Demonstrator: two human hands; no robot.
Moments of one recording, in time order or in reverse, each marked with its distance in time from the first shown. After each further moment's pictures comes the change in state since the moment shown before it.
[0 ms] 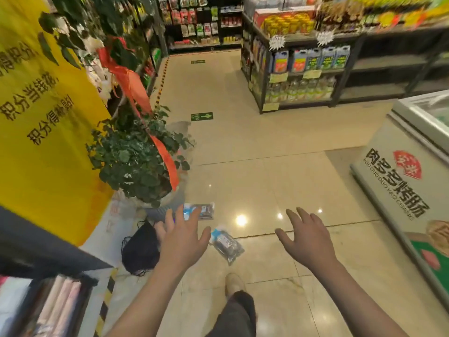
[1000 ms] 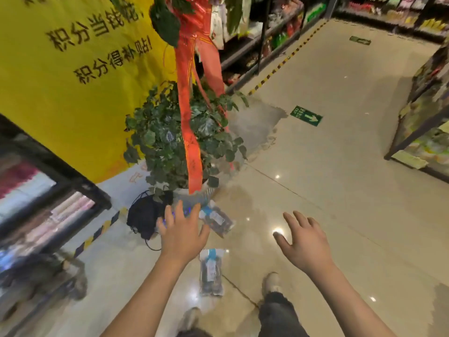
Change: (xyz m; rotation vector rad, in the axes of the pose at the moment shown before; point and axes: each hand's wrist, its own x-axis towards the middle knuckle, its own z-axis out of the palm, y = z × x) left_hand 0.370 0.082 0.051 -0.151 -0.047 -0.796; right_hand 0.560 -0.057 -0.021 -0.238 -0.306 -0.675
